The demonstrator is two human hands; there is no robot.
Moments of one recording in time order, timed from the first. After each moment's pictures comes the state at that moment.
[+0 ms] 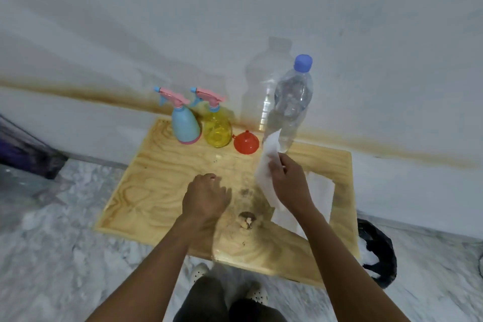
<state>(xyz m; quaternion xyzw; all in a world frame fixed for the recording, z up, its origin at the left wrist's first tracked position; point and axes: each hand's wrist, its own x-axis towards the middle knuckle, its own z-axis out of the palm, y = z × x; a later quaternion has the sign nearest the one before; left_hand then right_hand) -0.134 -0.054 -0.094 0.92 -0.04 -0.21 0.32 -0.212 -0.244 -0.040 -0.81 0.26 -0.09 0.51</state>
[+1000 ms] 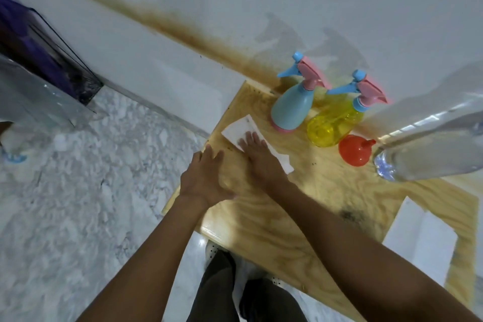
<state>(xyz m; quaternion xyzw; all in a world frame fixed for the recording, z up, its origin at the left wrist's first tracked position) -0.006 0.142 -0.147 0.95 -0.10 -0.27 0.11 -0.001 -0.039 -0.193 -0.96 -0.07 0.13 0.25</state>
